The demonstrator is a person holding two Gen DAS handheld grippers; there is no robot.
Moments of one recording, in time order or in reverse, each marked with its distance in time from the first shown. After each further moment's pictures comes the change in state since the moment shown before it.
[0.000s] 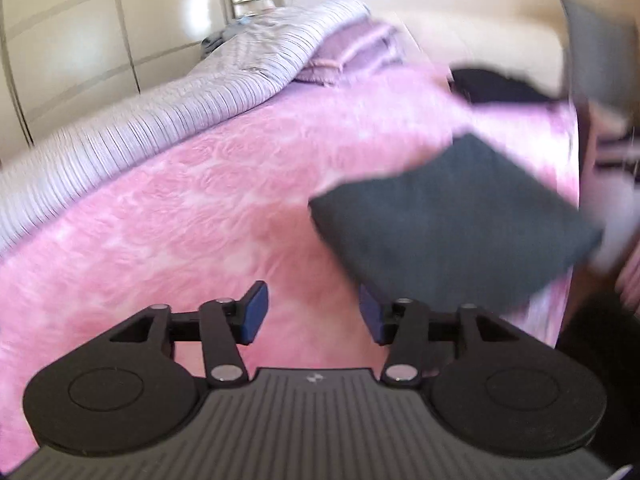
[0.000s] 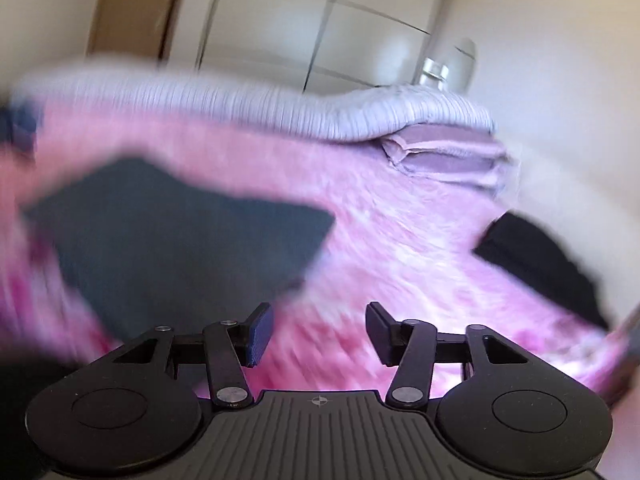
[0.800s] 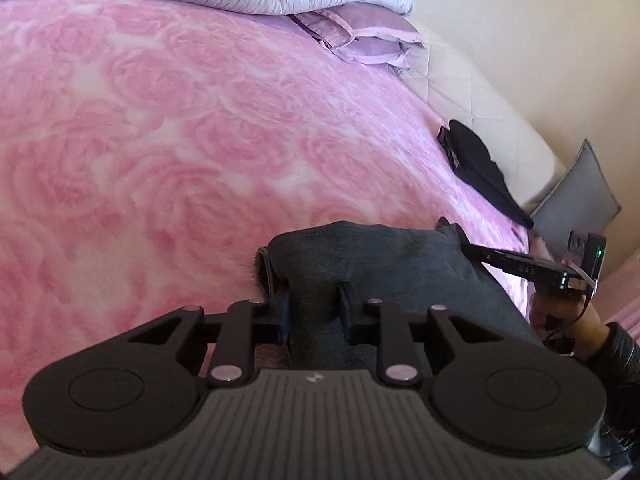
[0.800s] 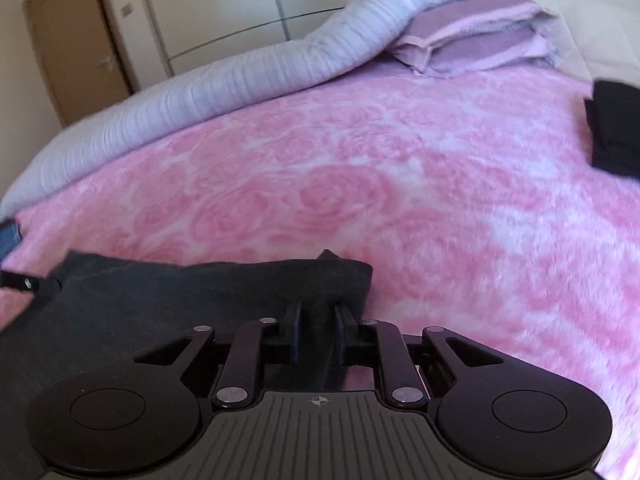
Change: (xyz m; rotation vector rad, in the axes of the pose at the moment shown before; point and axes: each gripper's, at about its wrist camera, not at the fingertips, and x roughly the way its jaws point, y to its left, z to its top) left arm 0.167 0.084 0.026 -0.486 0.141 -0.404; right arm 0.211 -0.071 0.037 0.350 0.193 0.192
